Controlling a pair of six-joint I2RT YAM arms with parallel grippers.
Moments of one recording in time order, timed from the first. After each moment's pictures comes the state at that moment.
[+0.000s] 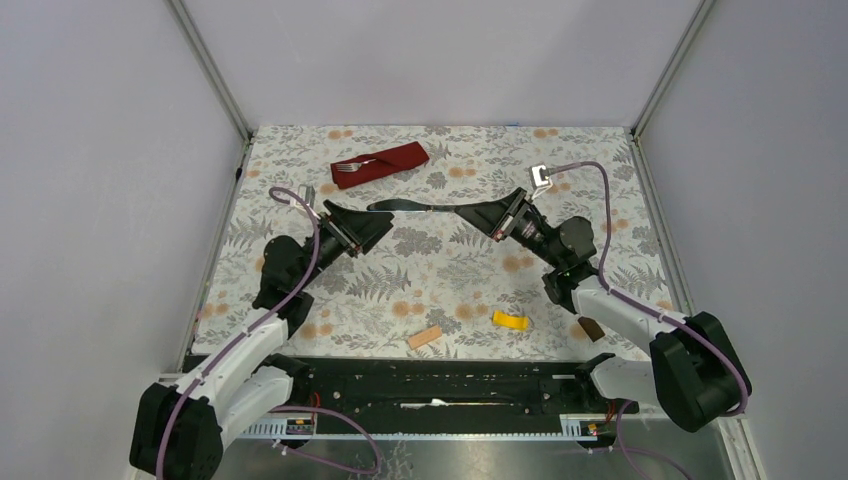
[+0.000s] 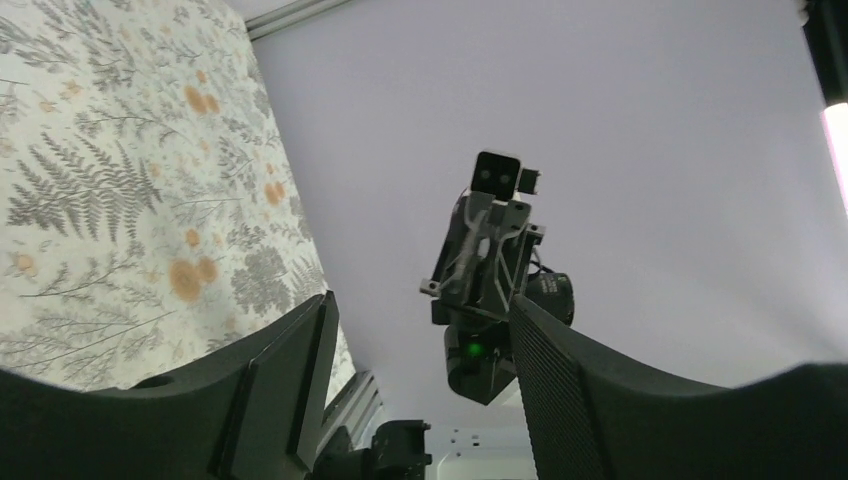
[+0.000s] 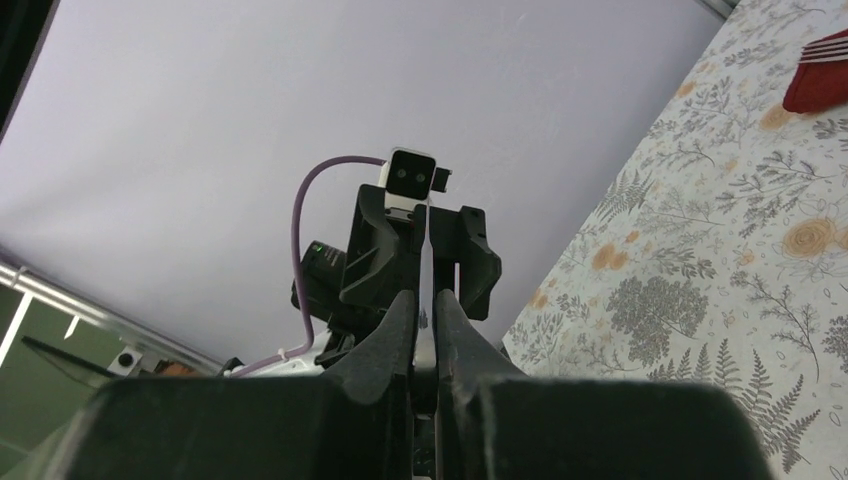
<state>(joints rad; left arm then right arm) -0.35 0.91 0.42 0.68 0.43 -1.36 0.50 1.23 0.55 0.99 -0.45 1.22</state>
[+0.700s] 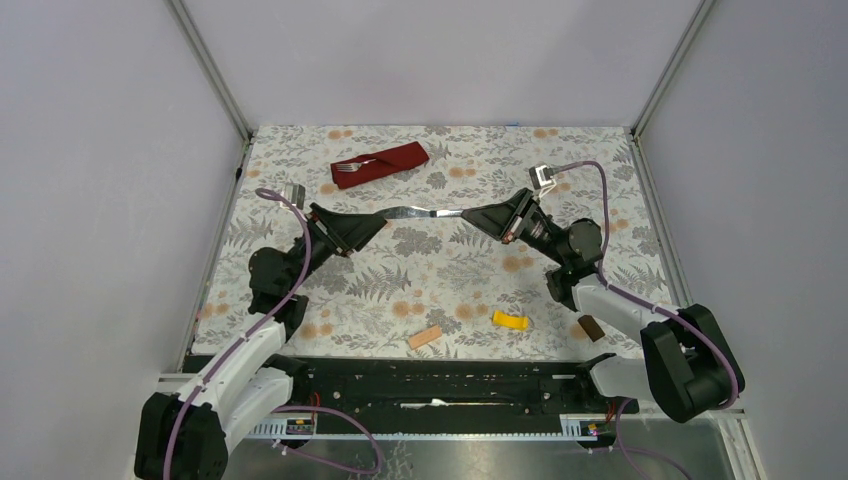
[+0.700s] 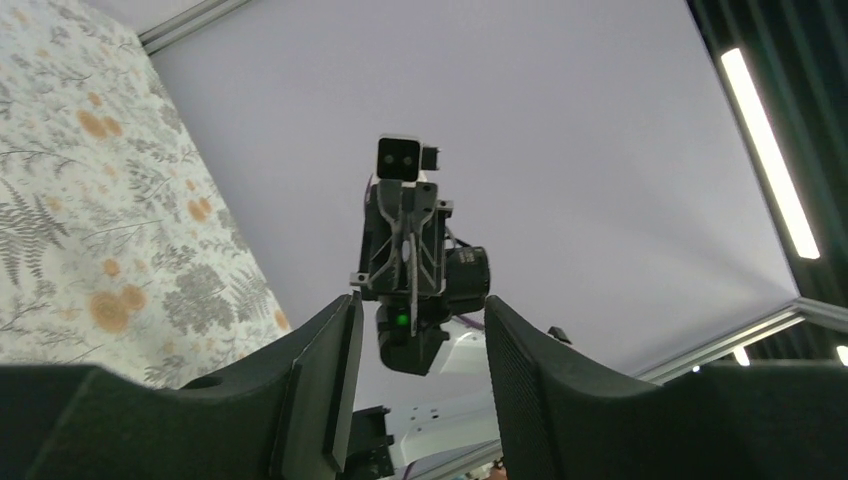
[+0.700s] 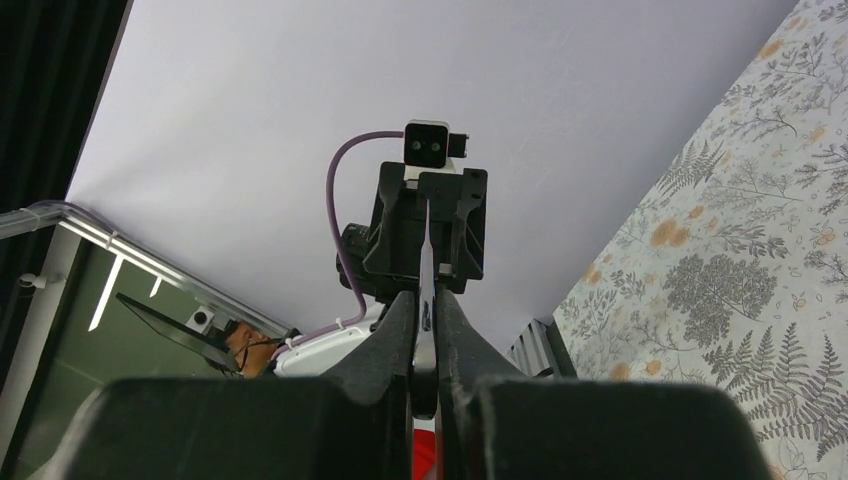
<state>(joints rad) -0.27 0.85 0.39 0.84 0.58 -1.42 0.41 1.27 0.52 1.19 -0.64 1.39</state>
